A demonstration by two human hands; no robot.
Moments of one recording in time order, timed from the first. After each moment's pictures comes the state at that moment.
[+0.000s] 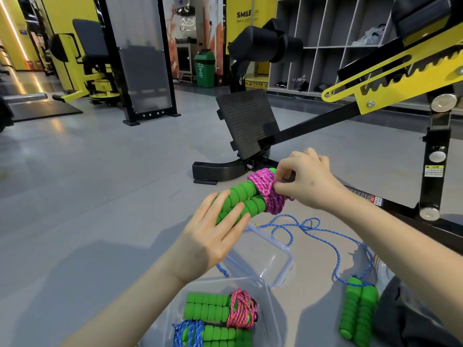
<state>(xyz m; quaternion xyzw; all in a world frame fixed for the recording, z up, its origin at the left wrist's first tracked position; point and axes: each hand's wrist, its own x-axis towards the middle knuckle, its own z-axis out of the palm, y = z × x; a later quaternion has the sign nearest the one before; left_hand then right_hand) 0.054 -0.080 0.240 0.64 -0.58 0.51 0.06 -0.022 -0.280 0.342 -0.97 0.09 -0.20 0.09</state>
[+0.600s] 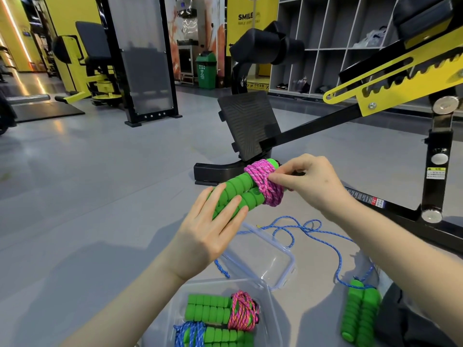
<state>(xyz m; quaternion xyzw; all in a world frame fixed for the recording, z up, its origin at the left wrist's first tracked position) 0.058 -0.076 0.247 0.65 -0.56 0.51 0.06 -0.022 -0.281 0.332 -0.87 0.09 -0.29 0.38</state>
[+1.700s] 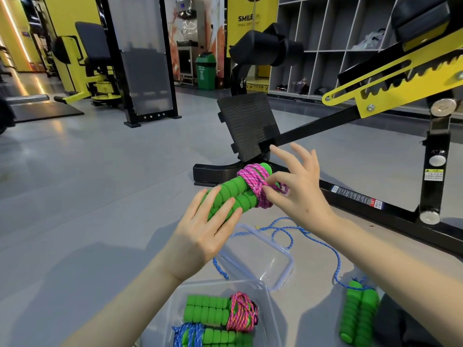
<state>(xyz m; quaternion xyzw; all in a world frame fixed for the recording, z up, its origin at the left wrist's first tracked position) 0.068 -0.073 0.238 0.65 -0.55 0.52 0.06 -0.013 -0.281 0.296 -0.92 -0.03 -0.38 0.11</state>
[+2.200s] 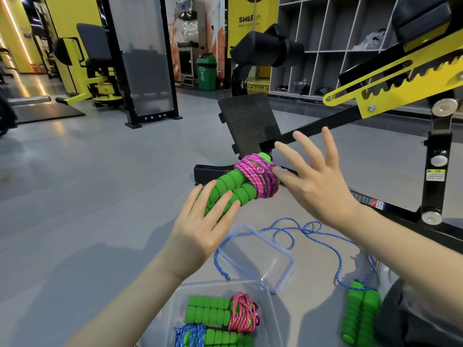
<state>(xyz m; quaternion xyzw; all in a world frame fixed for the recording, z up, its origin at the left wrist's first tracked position) 0.070 -0.077 0.241 0.64 -0.51 0.57 0.10 -0.017 -0.312 0.314 -0.82 -0.11 -0.47 -0.32</state>
